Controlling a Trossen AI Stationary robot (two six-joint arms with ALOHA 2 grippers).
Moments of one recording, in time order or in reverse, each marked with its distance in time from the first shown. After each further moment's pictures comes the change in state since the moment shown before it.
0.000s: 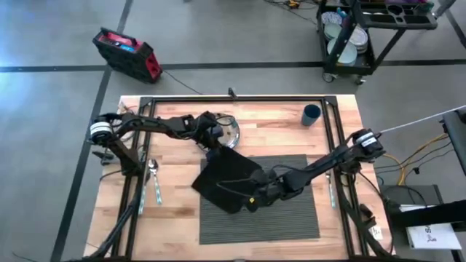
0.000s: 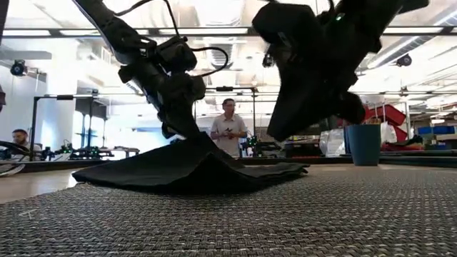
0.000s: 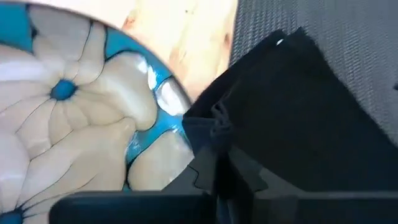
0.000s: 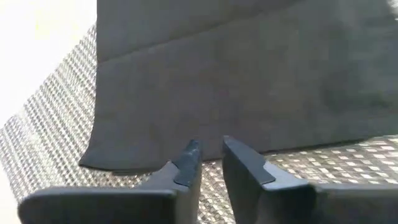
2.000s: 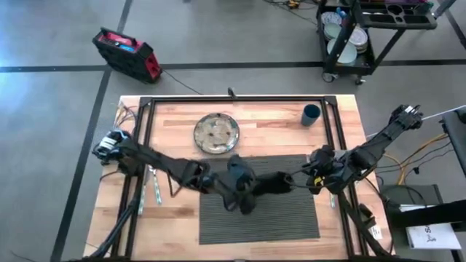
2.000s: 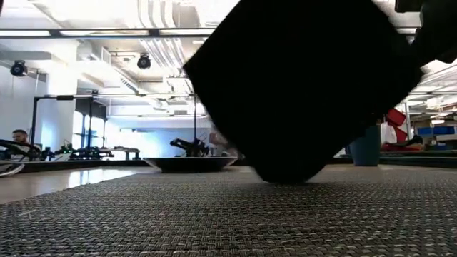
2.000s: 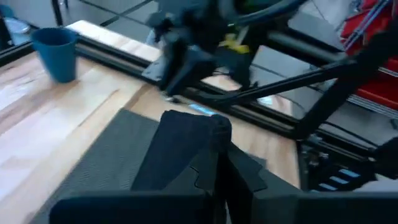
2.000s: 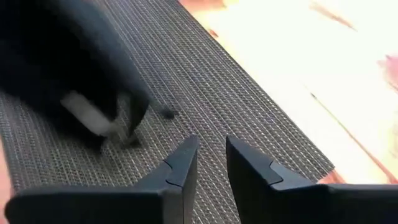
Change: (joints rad) left arm -0.727 0.214 0.799 -0.143 -0.817 -0.407; right arm 0.263 -0.885 -0.319 -0.690 0.174 0.014
